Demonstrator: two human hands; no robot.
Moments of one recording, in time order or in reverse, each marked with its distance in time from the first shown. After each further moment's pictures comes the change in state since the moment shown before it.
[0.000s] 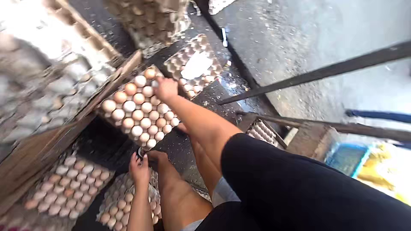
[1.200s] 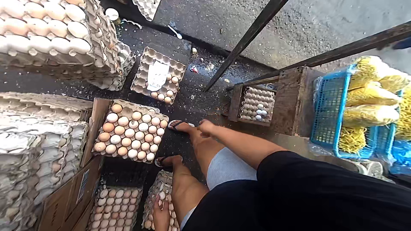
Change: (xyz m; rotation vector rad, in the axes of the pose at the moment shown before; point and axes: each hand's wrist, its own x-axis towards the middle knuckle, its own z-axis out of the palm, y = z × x) left_hand -0.128 -0.020 -0.056 0.542 -0.242 -0.151; right_hand -0.239 0.211 -0.031 0.859 -0.378 0.867
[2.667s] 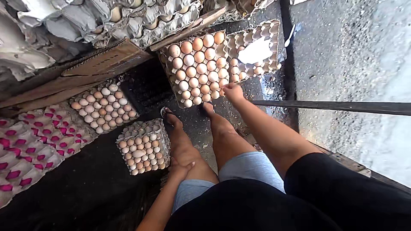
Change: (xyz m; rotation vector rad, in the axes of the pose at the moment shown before) left_hand -0.005 -0.062 0.109 -0.258 -0.395 -0.406; right_hand 0.045 -0.122 0.153 -0.721 0.225 -0.573
